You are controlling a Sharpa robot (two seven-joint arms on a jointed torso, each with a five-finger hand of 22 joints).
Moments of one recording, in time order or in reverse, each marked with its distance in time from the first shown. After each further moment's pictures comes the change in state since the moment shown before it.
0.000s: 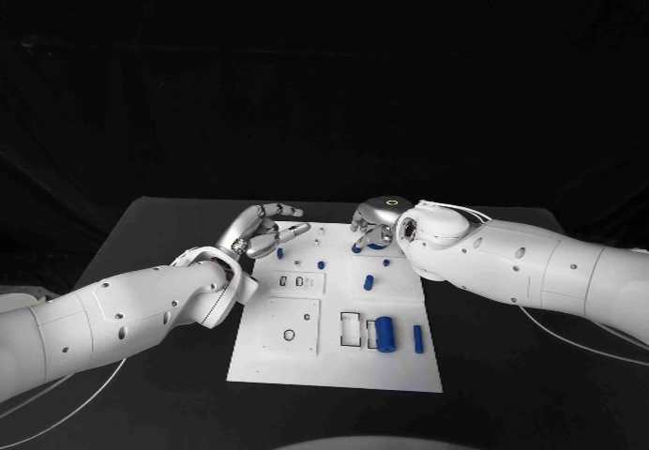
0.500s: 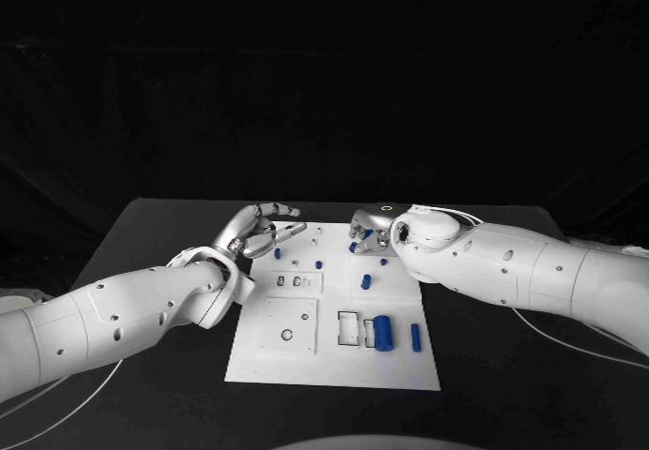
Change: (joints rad) left arm 0.000 -0.003 0.000 0.000 -0.001 -0.001 0.004; left_hand 0.004 0.004 0.000 0.000 0.000 0.004 -0.004 -0.003 0.000 0.000 0.000 0.000 0.000 0.003 -0.003 0.000 0.000 0.000 0.000 0.000 0.000 0.000; right arm -0.022 0.024 0.000 -0.034 -0.010 0.040 -0.013; right_hand 0.008 0.008 0.006 0.000 0.000 0.000 0.000 -0.004 0.000 0.000 0.000 -0.010 0.000 -0.004 -0.004 0.000 0.000 0.000 0.000 0.000 0.000 0.001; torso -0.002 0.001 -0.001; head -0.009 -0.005
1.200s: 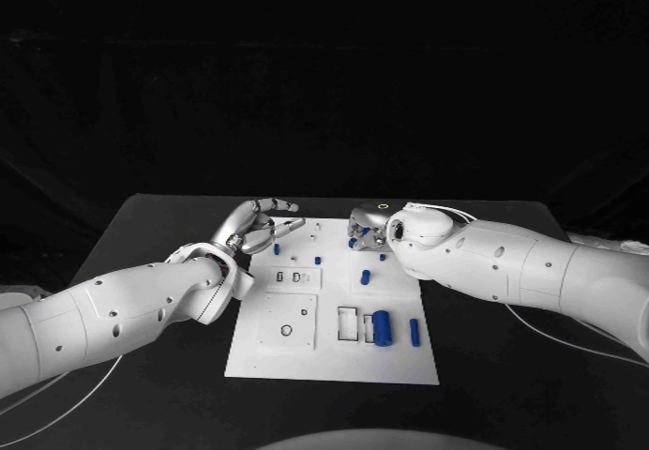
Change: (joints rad) left arm 0.000 0.002 0.000 -0.003 0.000 -0.001 0.005; left_hand 0.005 0.005 0.000 0.000 0.000 0.000 0.000 -0.001 0.000 0.000 0.000 0.000 0.000 0.000 0.000 0.000 0.000 0.000 0.000 0.000 0.000 0.000; right arm -0.011 0.026 0.000 -0.033 0.000 0.011 -0.010; right_hand 0.009 0.009 0.016 0.003 0.000 0.006 -0.001 -0.017 0.000 0.027 -0.028 -0.027 0.000 0.003 -0.025 0.000 0.001 0.000 0.000 -0.025 0.000 0.000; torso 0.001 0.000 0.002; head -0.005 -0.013
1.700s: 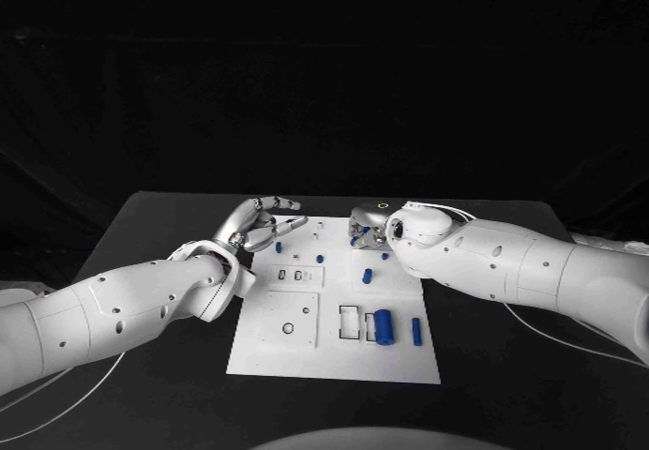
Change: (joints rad) left arm 0.000 0.000 0.000 0.000 0.000 -0.001 0.001; left_hand 0.000 0.000 0.000 0.000 0.004 0.001 0.001 0.000 0.000 0.000 0.000 0.000 0.000 0.000 0.000 0.000 0.000 0.000 0.000 0.000 0.000 0.000; right arm -0.002 0.019 0.000 -0.022 0.000 0.015 0.000; right_hand 0.000 0.008 0.007 0.002 0.000 0.008 0.002 -0.010 0.000 0.020 -0.015 -0.013 0.000 -0.003 -0.017 0.000 0.000 0.000 0.000 -0.017 0.000 0.000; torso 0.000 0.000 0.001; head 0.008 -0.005
